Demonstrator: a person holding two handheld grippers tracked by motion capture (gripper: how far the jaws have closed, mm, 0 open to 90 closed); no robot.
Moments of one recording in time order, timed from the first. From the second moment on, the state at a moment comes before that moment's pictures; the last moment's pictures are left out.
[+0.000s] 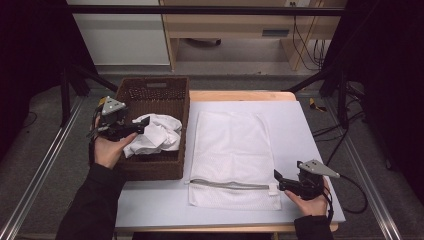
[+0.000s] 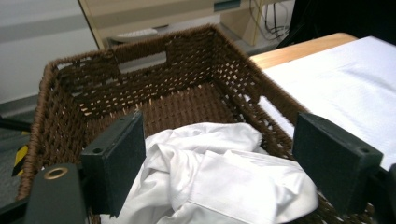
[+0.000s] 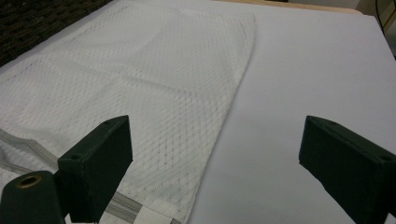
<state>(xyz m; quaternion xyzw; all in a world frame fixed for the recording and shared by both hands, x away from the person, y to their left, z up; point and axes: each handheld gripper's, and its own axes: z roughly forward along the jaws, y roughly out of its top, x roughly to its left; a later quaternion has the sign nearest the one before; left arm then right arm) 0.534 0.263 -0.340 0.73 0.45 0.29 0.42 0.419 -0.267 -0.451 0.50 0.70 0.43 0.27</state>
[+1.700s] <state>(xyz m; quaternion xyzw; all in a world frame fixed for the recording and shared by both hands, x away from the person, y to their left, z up) 0.590 0.241 -0.438 0.87 0.42 0.15 0.22 0.426 -0.262 -0.462 0.49 0.73 0.41 0.25</state>
